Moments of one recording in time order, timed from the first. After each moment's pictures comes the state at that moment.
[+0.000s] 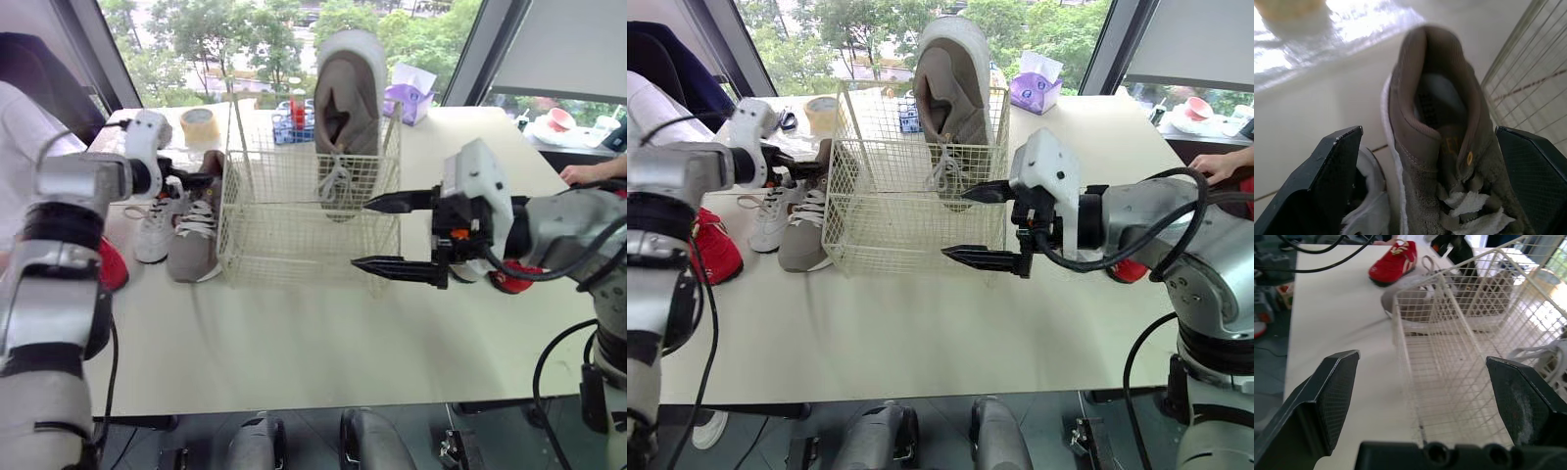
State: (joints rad) left arm -1.26 0.73 -0.21 0.98 -0.26 0.65 -0.74; right arm -0.73 -0.85 -0.11 -0.63 0.79 1.11 0.83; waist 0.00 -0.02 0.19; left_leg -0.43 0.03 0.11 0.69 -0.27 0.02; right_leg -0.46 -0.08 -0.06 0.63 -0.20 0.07
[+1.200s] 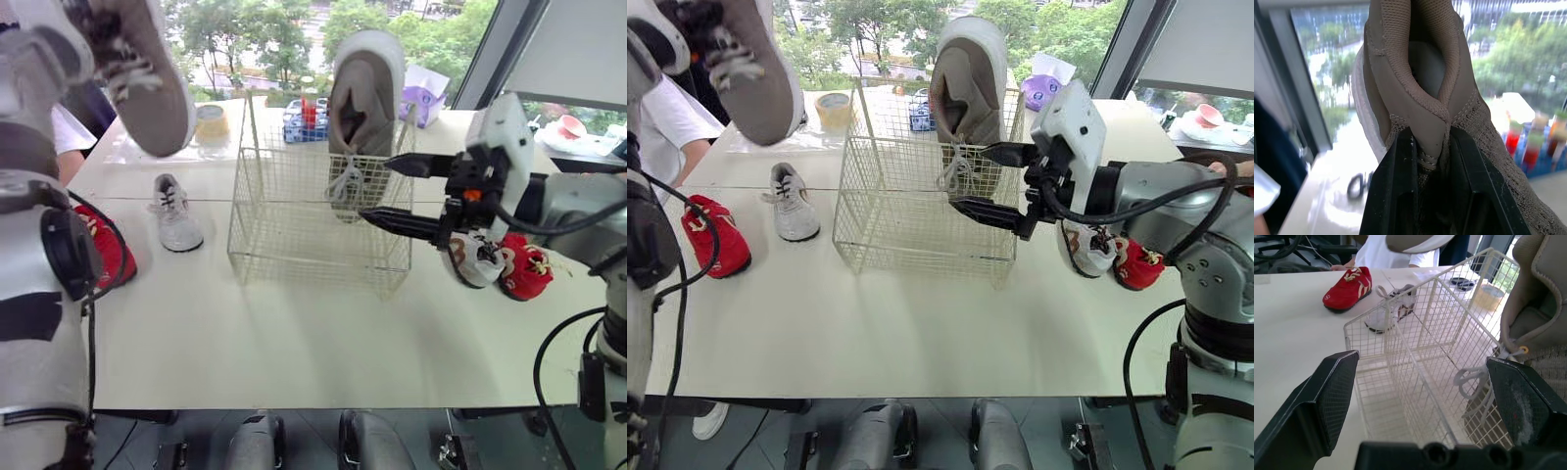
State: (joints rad) left arm -1.56 0.68 0.21 0.99 -0.15 0.26 -0.47; right arm -0.78 -0.83 -0.16 -0.50 0.88 1.09 0.65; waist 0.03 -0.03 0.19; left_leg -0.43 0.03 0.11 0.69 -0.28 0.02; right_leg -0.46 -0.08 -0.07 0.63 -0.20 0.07
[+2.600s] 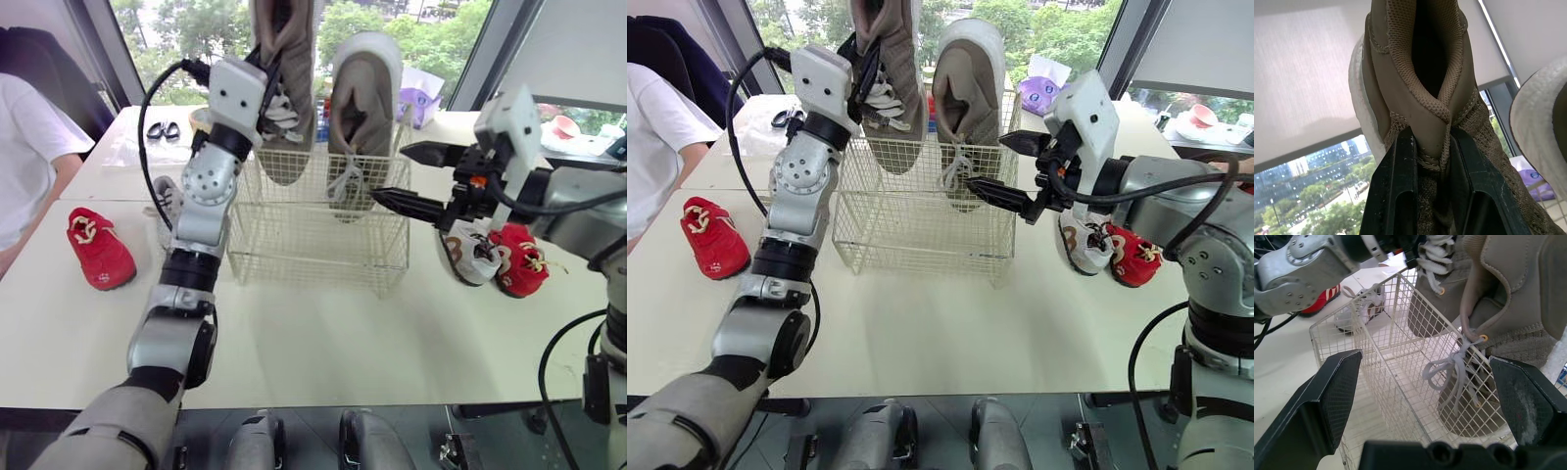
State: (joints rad) left arm -0.97 0.24 0.03 0.39 0.03 -0.26 -0.20; right arm -0.77 -0.85 -0.16 -0.46 0.87 1.04 0.57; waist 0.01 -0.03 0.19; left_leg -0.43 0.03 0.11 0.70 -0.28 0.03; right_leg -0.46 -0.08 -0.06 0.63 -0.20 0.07
